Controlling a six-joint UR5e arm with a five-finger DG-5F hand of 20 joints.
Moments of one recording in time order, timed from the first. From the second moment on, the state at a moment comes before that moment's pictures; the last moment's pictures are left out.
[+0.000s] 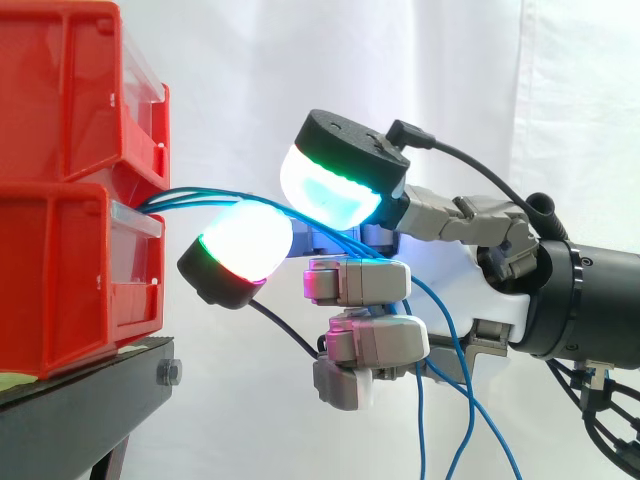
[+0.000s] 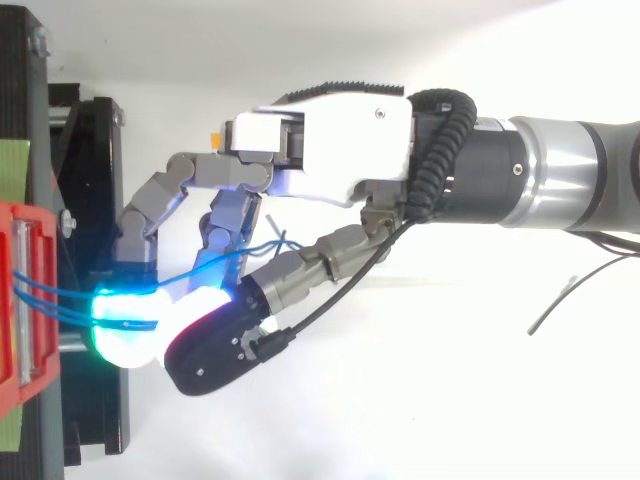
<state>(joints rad) 0.08 -2.37 -1.18 -2.54 -1.52 -0.11</state>
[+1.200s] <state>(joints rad) 0.08 -2.37 -1.18 -2.53 -1.52 -0.12</state>
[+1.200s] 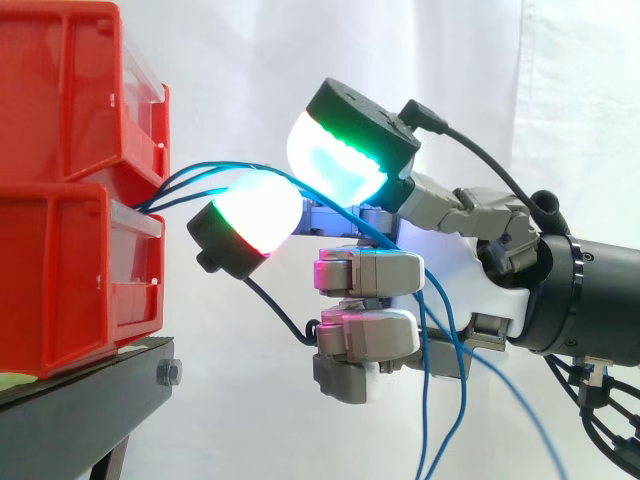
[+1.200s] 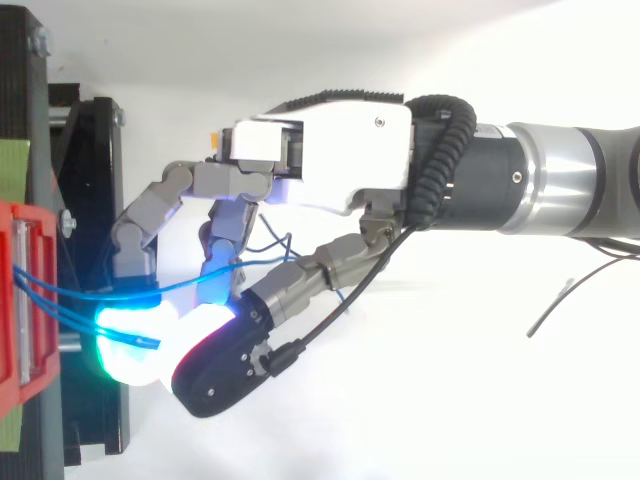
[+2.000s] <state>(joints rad) 0.09 -2.37 -1.18 -2.53 -1.52 -0.13</state>
